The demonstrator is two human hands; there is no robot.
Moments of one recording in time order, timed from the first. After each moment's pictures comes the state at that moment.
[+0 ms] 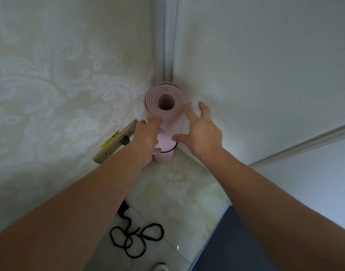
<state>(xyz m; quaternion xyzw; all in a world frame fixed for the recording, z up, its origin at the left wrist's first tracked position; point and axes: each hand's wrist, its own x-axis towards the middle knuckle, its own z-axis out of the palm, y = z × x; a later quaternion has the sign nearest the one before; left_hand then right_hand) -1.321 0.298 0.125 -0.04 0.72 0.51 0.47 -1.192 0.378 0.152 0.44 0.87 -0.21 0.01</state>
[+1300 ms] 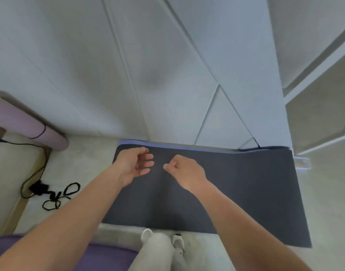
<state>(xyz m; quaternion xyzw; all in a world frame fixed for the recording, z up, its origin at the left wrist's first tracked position) -0.524 0.063 0.391 0.17 0.70 0.30 0.62 -0.333 0.051 0.383 0.64 0.64 -0.41 0.01</state>
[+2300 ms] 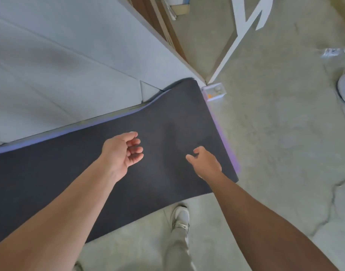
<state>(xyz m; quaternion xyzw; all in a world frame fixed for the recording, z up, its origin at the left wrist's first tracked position) -0.005 0.060 0.132 0.20 0.65 0.21 0.70 0.208 -0.060 0.064 0.87 0.31 -0.39 -0.02</state>
